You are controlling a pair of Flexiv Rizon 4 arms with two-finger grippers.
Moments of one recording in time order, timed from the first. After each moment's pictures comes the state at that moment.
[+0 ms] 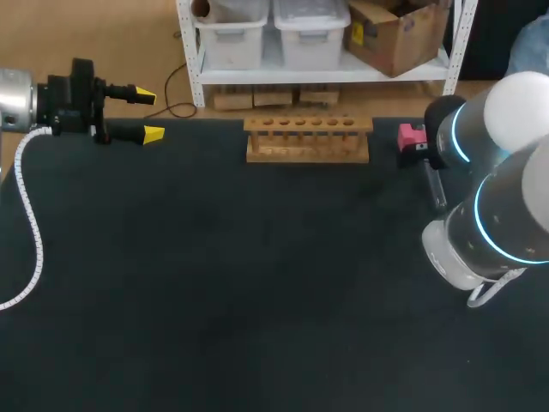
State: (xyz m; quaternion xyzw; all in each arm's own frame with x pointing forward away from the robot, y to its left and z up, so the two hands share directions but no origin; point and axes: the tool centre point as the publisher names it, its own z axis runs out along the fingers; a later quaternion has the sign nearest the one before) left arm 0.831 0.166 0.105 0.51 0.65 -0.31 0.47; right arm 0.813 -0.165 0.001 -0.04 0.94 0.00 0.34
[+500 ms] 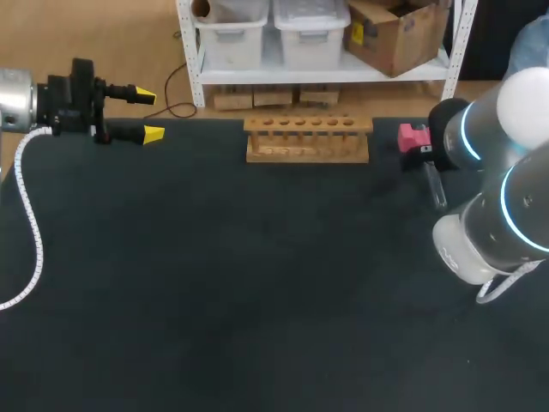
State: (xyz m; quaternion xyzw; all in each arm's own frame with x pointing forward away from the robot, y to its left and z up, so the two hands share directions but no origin) left arm 0.831 0.166 0.105 0.51 0.65 -0.31 0.47; right arm 0.815 -0.172 -0.012 -0.05 0.95 0.01 0.32
